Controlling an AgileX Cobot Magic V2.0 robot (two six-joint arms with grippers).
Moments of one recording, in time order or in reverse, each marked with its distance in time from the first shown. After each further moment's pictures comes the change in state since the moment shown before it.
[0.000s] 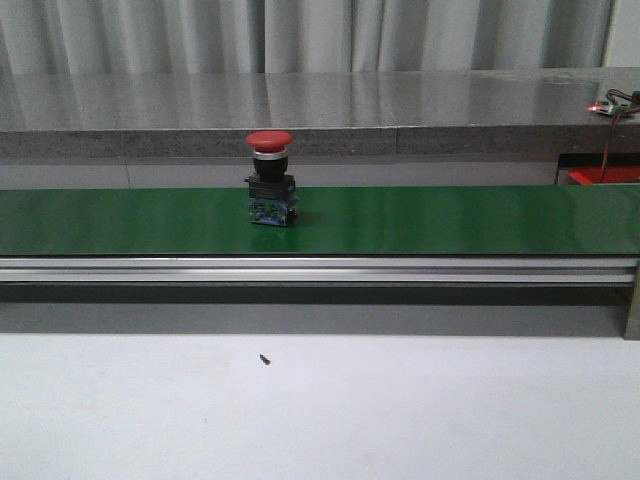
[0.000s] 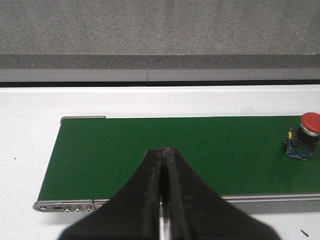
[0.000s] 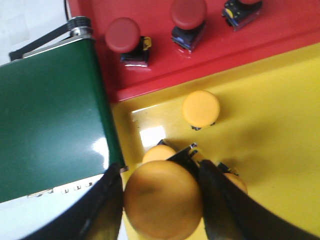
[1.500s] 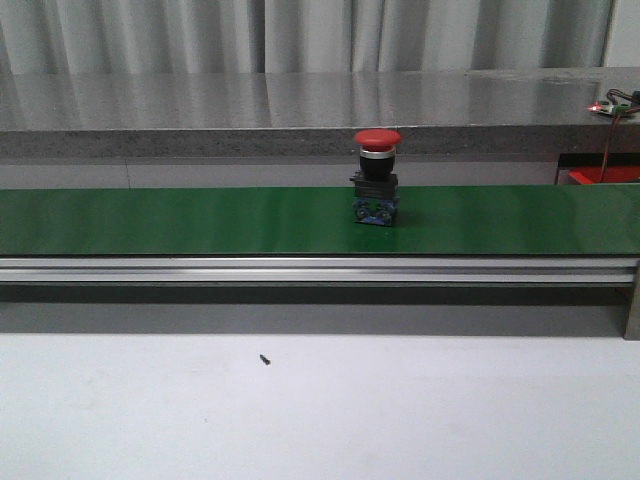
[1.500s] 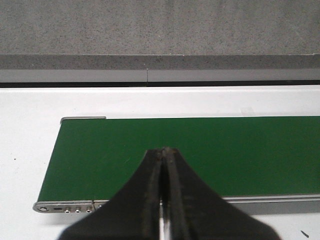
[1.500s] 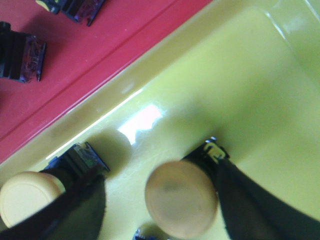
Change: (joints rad) left arm 0.000 0.000 0.000 0.000 0.000 0.000; right arm -0.209 0.349 0.036 0.000 -0.263 0.057
